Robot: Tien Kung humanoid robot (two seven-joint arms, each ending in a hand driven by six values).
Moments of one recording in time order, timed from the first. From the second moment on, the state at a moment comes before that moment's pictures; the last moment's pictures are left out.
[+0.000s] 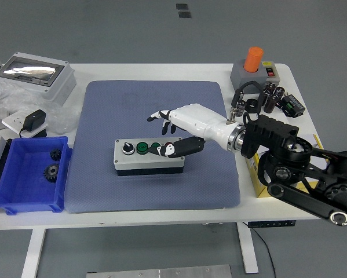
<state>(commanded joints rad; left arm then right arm) -0.01 0.14 -1.93 -0.29 1.79 -0.29 0.47 0.78 -0.46 0.45 1.63 -1.75 0.07 -0.26</state>
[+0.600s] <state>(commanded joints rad) -0.01 0.14 -1.93 -0.29 1.79 -0.29 0.47 0.82 -0.39 0.35 1.53 -1.79 0.06 -0.32</state>
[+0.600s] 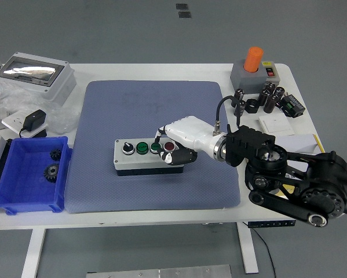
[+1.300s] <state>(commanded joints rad) -0.01 0.14 -1.94 -0.29 1.81 -0.28 0.43 0.78 -0.39 0.39 1.51 -1.72 0.04 -0.26</state>
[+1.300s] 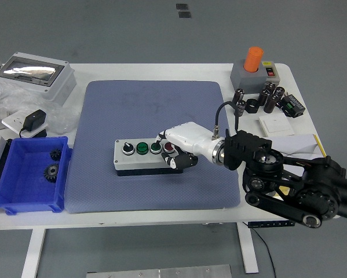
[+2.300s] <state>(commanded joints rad) 0.00 0.14 -1.95 -0.29 1.83 -0.29 0.44 0.25 -0.27 0.87 1.43 -1.52 -0.55 0.18</state>
